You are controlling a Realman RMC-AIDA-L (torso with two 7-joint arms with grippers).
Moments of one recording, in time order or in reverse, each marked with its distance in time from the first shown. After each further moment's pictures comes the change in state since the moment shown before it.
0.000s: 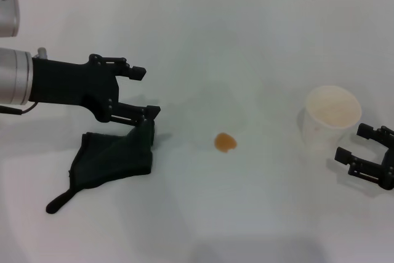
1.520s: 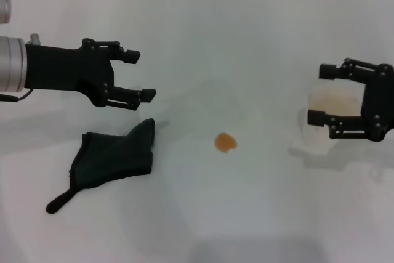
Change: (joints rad) left arm -0.003 0.014 -0.003 0.003 -0.036 -0.037 0.010; right arm 0.043 0.004 -0.159 -0.611 -0.072 -0.157 0.311
